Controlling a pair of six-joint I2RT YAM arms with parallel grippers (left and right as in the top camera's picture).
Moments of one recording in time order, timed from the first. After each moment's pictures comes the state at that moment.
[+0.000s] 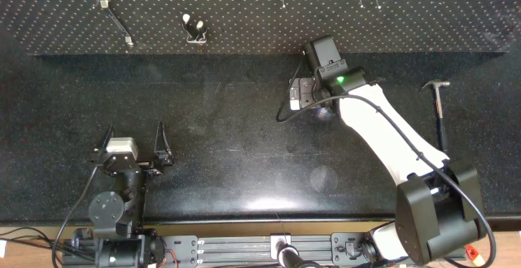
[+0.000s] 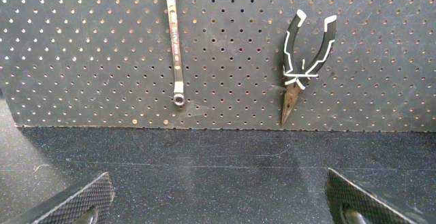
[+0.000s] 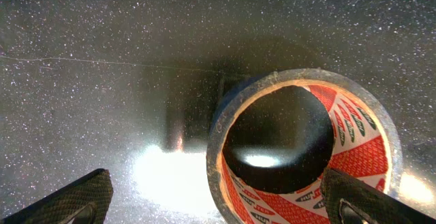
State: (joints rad) left arm 0.04 0.01 0.01 -0.07 0.02 -0.02; right arm 0.35 1.67 1.13 -0.67 0.06 0.28
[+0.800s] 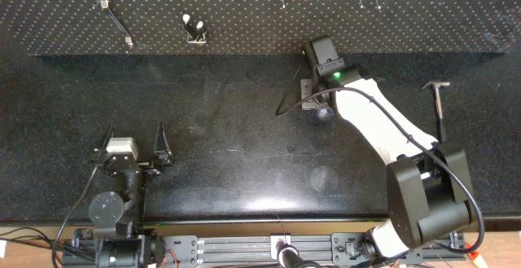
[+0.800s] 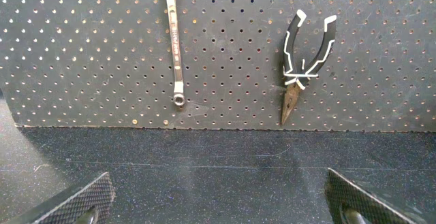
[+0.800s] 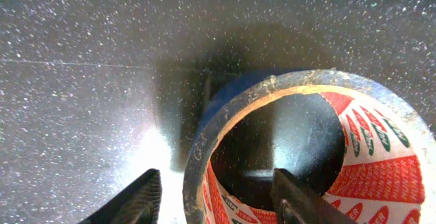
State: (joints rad) left arm 0.04 0.01 0.01 -0.07 0.02 -0.02; right arm 0.33 1.75 1.13 -0.65 0.06 0.30
